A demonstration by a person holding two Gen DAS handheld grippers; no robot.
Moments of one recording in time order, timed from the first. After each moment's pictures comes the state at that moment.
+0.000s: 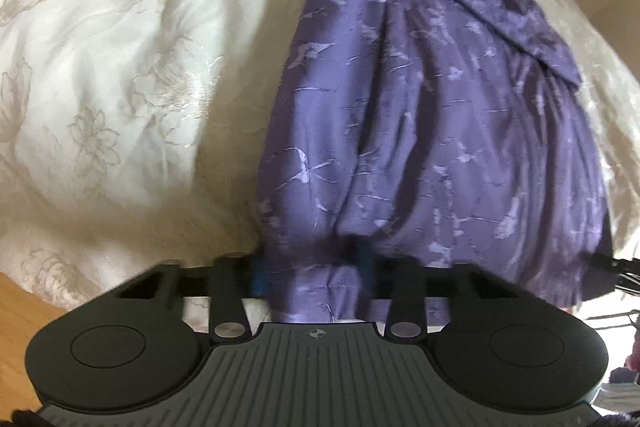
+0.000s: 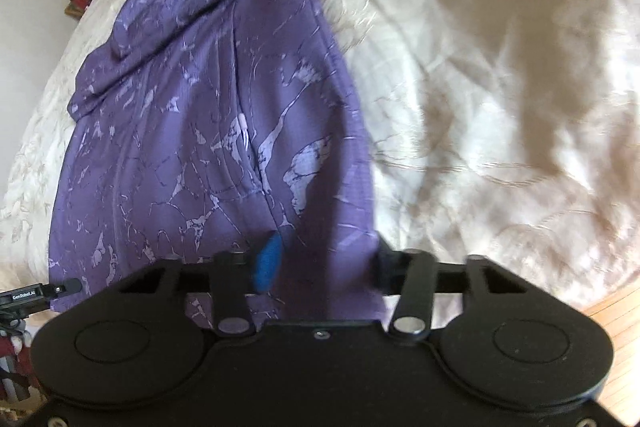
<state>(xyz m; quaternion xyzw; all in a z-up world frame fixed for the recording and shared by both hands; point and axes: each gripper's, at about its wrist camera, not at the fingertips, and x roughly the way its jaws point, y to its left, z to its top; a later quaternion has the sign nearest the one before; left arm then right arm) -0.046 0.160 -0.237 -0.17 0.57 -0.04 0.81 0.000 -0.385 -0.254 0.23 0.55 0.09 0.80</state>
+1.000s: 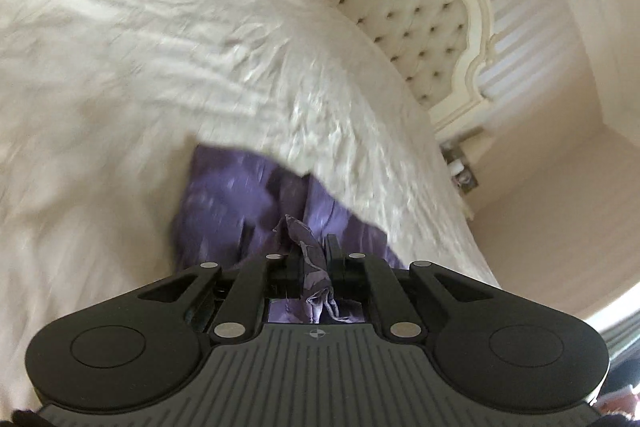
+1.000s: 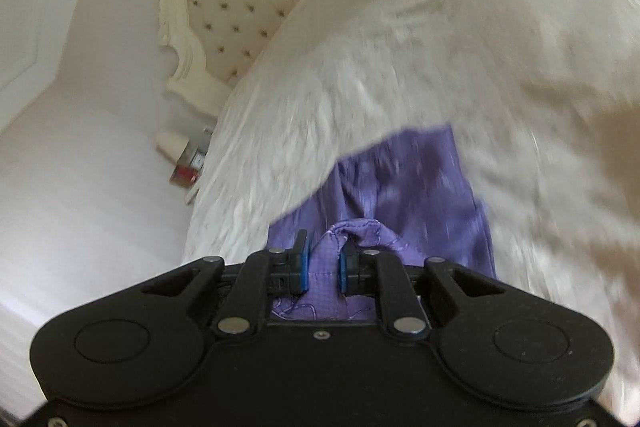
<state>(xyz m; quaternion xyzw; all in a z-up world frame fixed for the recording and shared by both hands) 0.115 0.219 -0.087 -0.37 0.33 -0.08 0.87 0.178 -0.424 -0.121 0.43 0.34 0.14 0.83</state>
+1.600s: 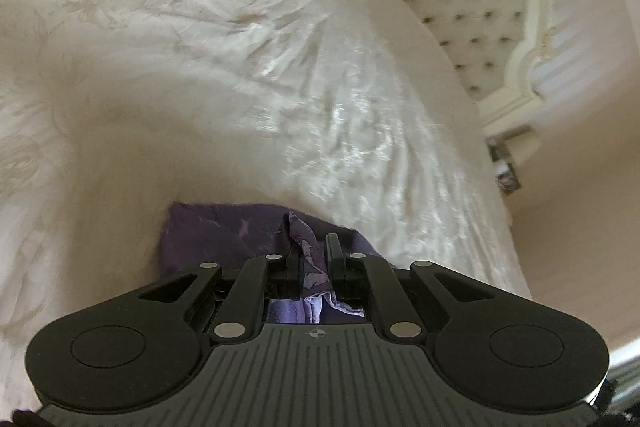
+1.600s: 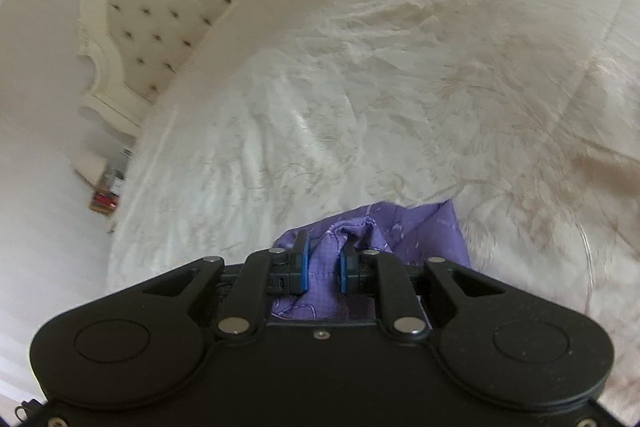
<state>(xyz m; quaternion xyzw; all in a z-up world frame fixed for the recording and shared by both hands) 0.279 0.231 -0.145 -0.38 0.39 -0.04 0.84 0.335 -0.397 -0.149 0.39 0.39 0.03 0.83</state>
